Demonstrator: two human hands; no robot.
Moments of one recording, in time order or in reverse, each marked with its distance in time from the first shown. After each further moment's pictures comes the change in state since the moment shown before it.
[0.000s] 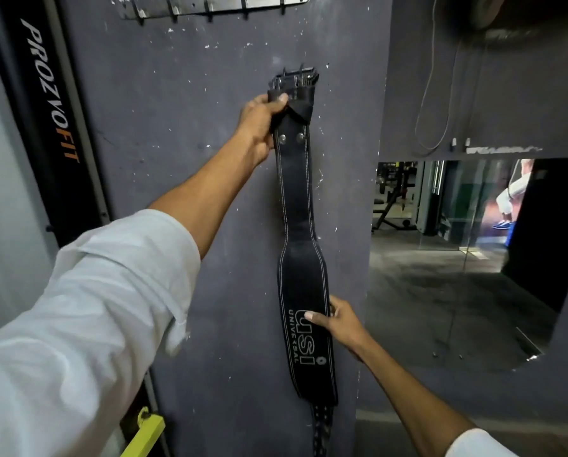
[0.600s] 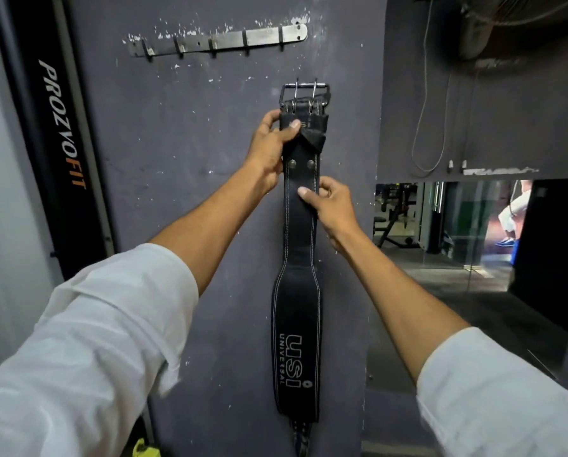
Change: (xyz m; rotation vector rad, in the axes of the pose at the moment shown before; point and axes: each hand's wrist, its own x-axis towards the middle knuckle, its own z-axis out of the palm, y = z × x) left_hand -0.012 0.000 0.019 -0.028 -0.082 0.138; right_hand 0.080 -0.243 -0.001 0.192 0.233 -0.455
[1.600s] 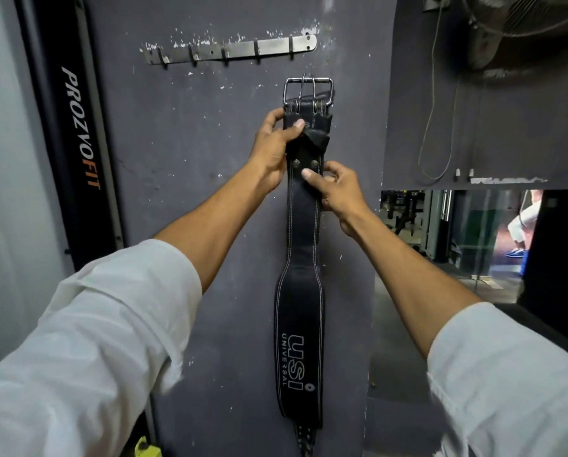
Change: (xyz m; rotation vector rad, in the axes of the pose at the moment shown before) left_hand 0.004 0.010 -0.003 -0.101 -0.023 0.025; right_hand 0.003 -0.049 -0.002 -0.073 -0.094 -0.005
